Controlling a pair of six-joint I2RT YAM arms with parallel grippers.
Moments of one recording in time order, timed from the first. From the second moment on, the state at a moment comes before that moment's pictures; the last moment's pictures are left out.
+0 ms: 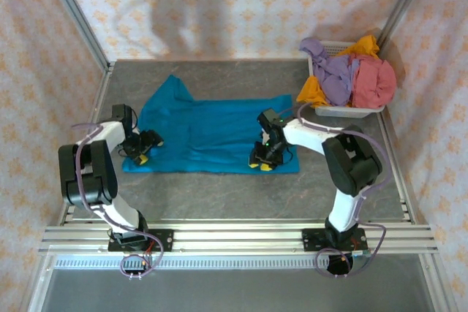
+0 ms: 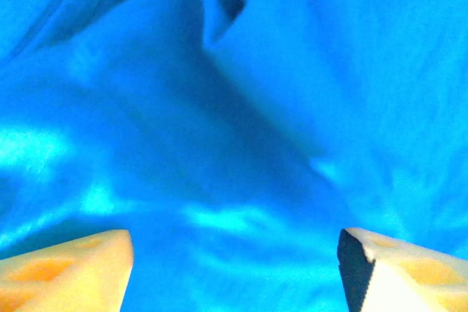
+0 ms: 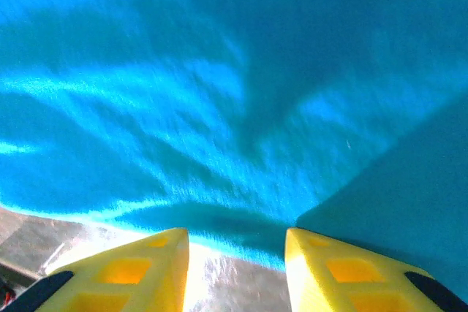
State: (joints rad) left arm 0.26 1.55 0.90 -0.74 0.28 -0.59; right arm 0.55 1.77 1.09 -0.78 -0.44 0.66
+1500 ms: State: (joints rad) left arm 0.24 2.19 1.73 -1.02 0.29 -0.30; right arm 0.70 2.25 1.88 -0.76 -0.41 0.80
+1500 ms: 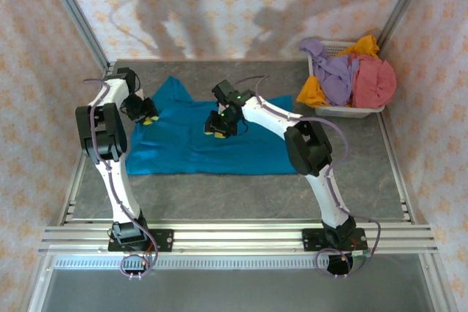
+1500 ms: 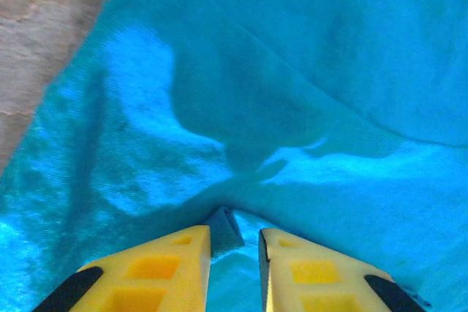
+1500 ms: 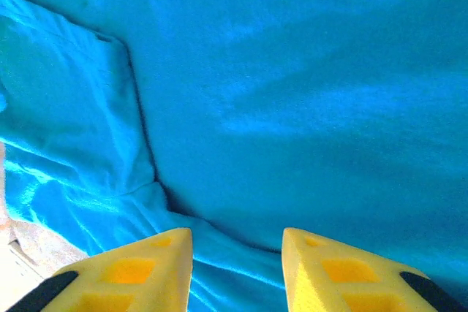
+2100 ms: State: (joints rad) left arm 0.21 2.19 1.74 -1.05 0.22 -0.29; right arm 0.66 2.24 1.84 -0.77 -0.41 0.79
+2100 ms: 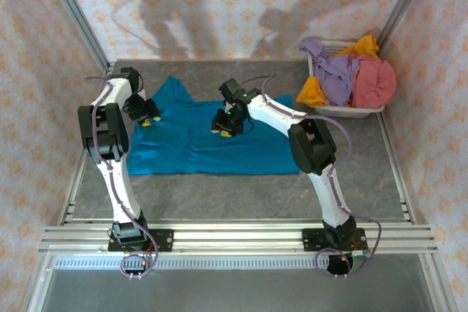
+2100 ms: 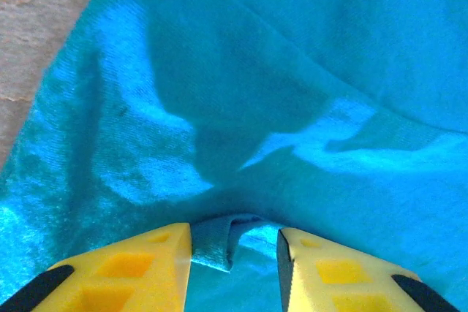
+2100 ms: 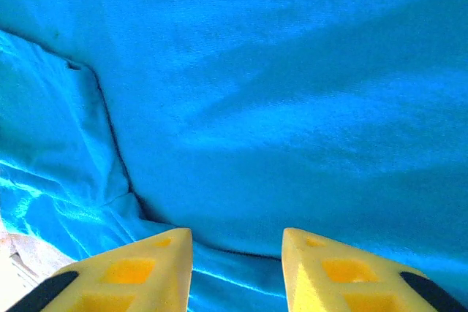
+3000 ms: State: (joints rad) left arm 0.20 2.20 1.74 -1.07 0.18 -0.28; right arm 0.64 2.18 1.75 -0.76 -0.41 0.79
